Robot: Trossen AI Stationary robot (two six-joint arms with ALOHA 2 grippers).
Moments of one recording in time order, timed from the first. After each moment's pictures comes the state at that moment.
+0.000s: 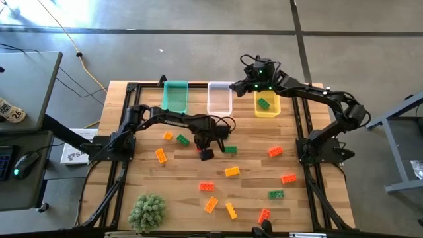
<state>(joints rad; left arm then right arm) 0.17 2.14 1.62 -1.10 -0.01 -0.30 -0.67 1.49 1.07 -0.10 -0.29 0.41</state>
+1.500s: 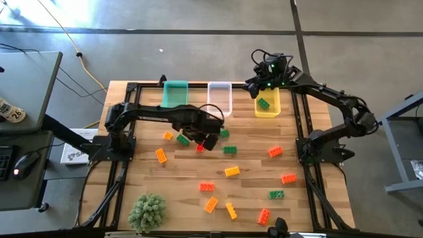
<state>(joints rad) 0.11 1.91 1.82 -1.42 -0.12 -1.05 -0.78 1.37 1.07 -0.32 -0.40 0.12</state>
